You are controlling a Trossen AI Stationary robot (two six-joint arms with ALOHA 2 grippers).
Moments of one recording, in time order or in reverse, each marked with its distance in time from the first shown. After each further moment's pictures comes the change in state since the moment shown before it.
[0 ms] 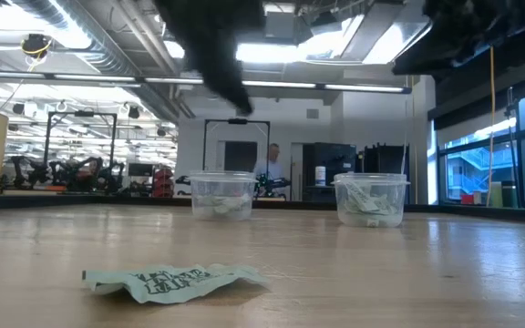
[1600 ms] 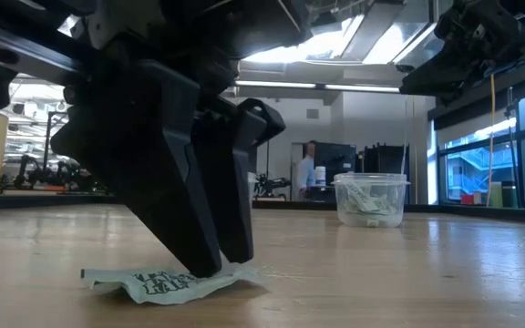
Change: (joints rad) left arm -0.416 0.458 0.146 0.225 0.085 -0.001; right arm 0.000 -0.145 -0.211 0.158 0.000 0.036
